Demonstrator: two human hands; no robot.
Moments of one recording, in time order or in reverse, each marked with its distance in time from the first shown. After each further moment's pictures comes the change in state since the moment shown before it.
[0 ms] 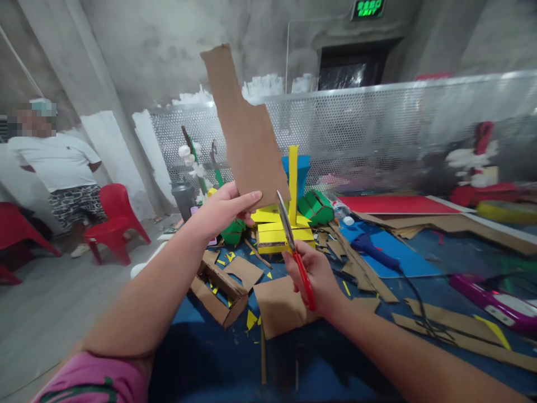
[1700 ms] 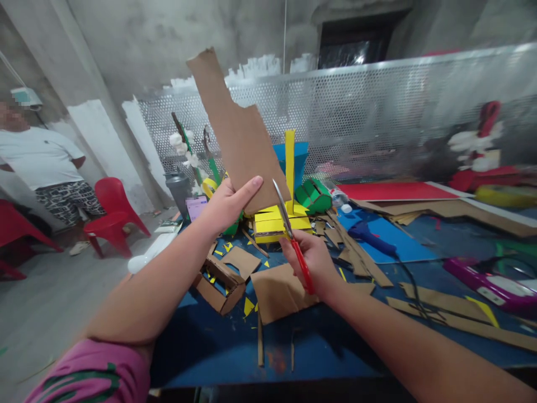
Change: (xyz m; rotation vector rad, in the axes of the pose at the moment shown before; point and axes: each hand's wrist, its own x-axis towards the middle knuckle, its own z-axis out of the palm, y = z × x) left_hand 0.005 -0.026 0.025 0.018 0.142 0.135; right_hand 0.003 0.009 -0.007 -0.029 0.024 -0.041
